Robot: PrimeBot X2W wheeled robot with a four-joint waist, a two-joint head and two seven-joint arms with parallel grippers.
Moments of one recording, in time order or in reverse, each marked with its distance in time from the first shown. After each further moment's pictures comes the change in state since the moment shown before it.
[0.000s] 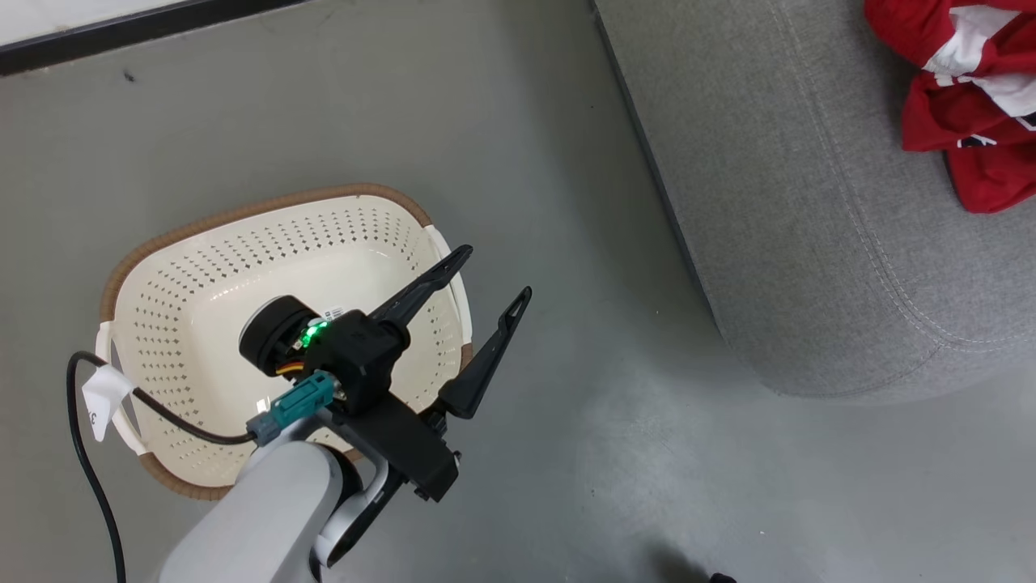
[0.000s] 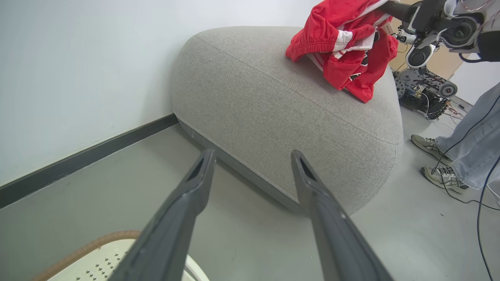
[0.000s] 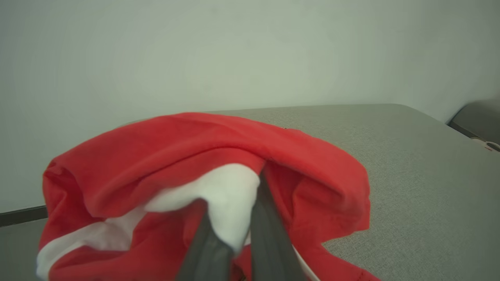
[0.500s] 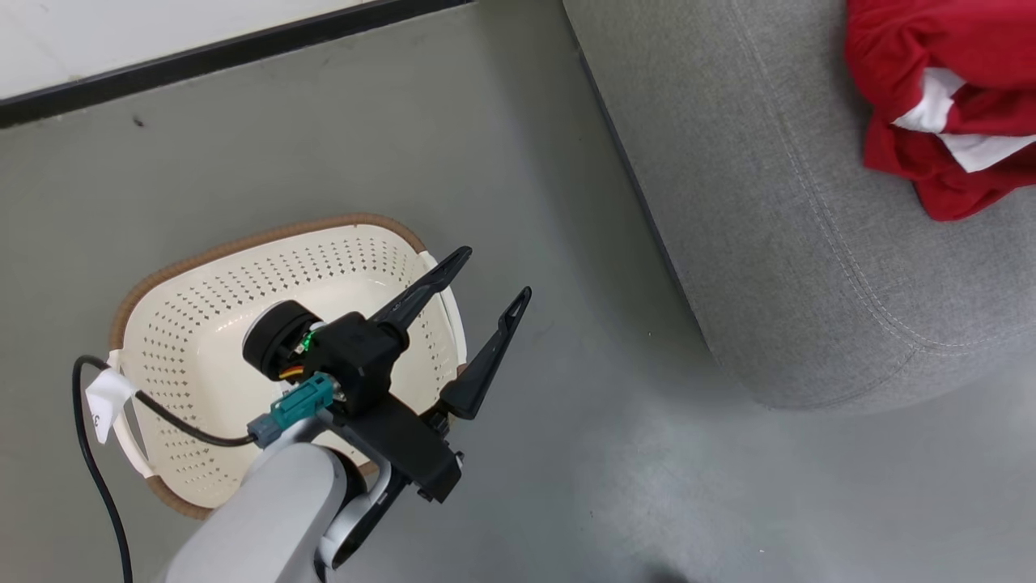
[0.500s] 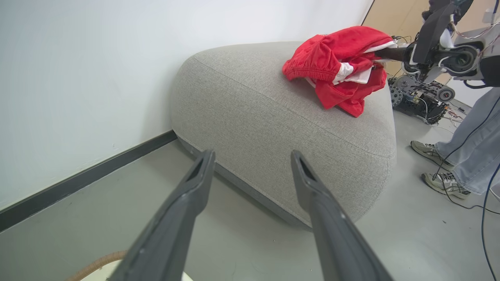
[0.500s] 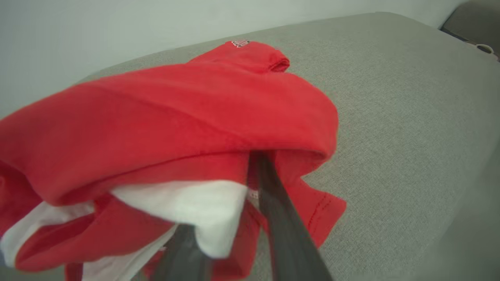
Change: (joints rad) left arm 0.005 -0.014 0.002 0.022 -0.011 0.007 -0.019; right arm 0.005 0.023 0.037 0.186 0.126 0.001 0.160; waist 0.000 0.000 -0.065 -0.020
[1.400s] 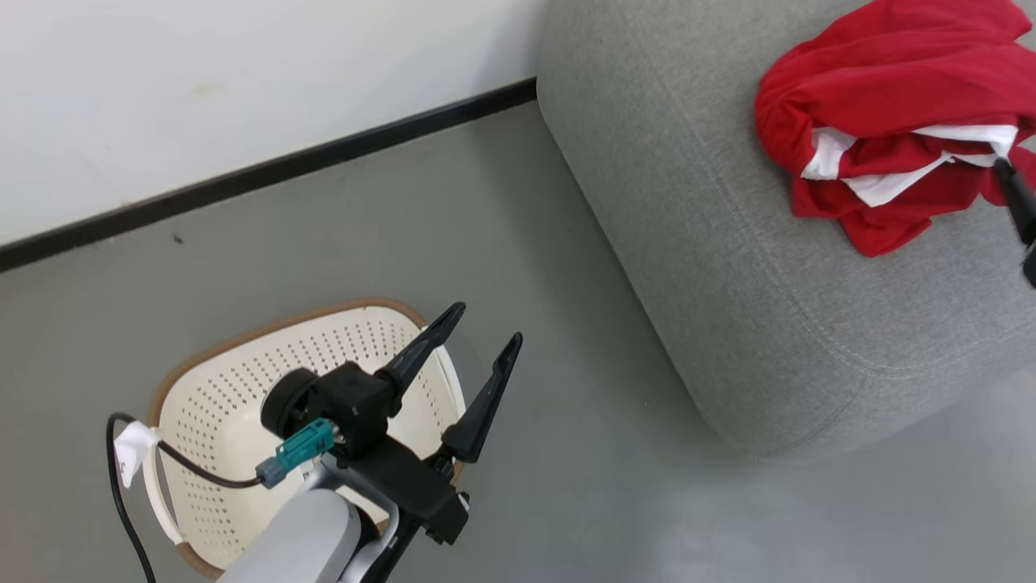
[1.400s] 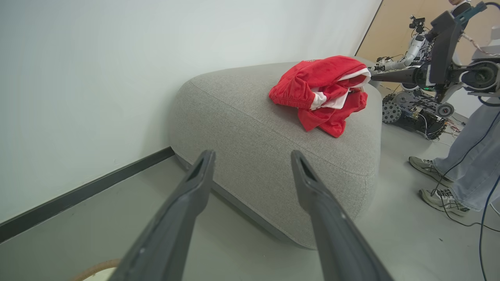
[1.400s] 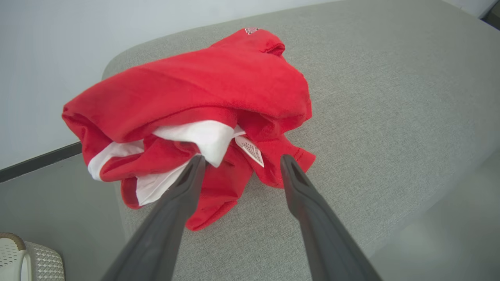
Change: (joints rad) left arm 0.095 -0.053 0.010 0.098 -0.057 0.006 -0.079; right arm 0.119 -0.054 0.214 -0.164 0.133 0.000 0.258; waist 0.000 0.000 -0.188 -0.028
